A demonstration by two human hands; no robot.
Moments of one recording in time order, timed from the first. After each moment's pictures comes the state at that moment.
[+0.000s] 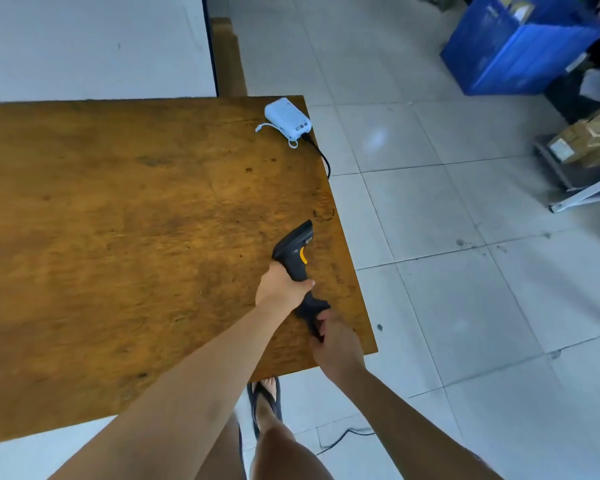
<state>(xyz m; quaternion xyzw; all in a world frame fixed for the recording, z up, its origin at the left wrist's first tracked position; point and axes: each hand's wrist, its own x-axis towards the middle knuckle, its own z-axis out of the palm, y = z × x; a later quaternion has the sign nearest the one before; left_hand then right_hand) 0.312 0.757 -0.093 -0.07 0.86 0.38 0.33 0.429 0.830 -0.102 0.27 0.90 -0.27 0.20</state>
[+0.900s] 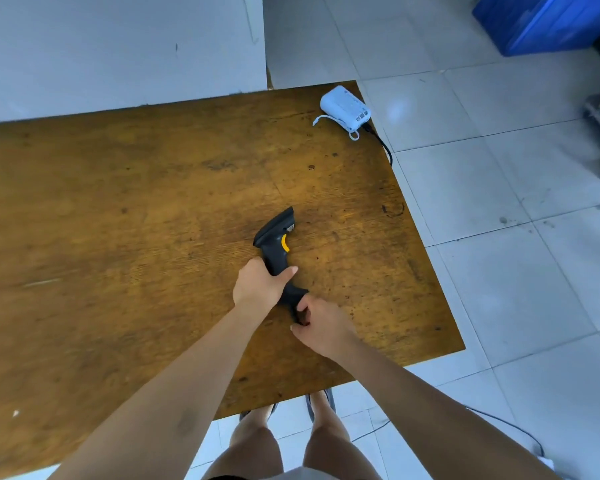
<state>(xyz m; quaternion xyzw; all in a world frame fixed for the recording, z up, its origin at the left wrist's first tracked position) 0.234 0.607 -0.107 -0.07 0.92 0.29 0.26 0.333 0.701 -0.093 0.16 0.91 -0.28 0.25</state>
